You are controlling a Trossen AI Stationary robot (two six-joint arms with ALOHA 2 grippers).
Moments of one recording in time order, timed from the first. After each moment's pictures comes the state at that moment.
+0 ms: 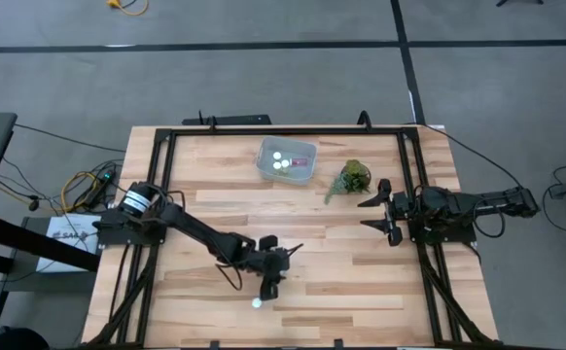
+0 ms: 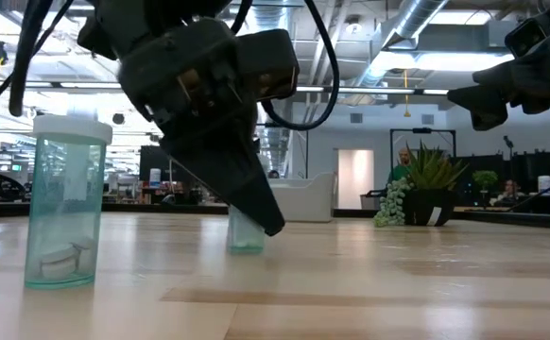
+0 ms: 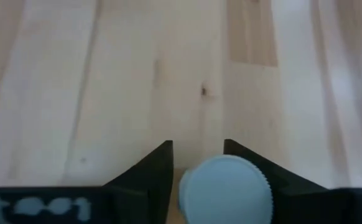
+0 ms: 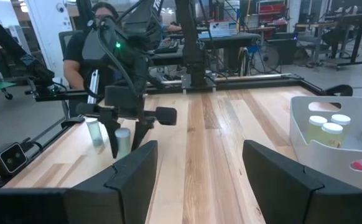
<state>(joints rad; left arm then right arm) -0.37 1.96 1.11 -0.02 -0.11 -0.41 0.11 0.08 0.01 0.01 0.03 0.05</state>
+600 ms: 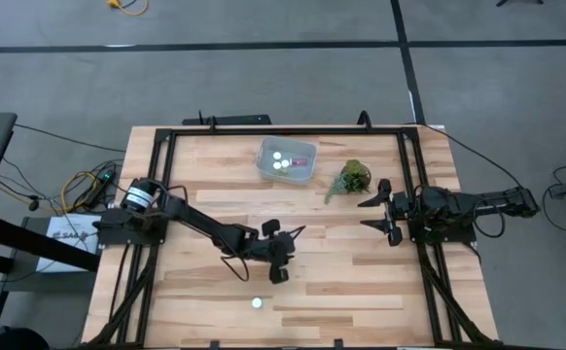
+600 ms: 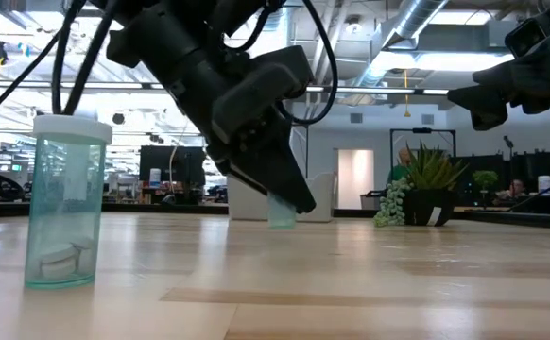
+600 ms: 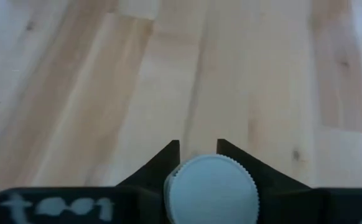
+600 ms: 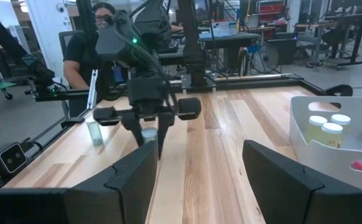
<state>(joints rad) -0.29 1.96 1.11 0.03 -0.28 -0.38 0.11 0.08 0.01 0.01 0.03 0.05</state>
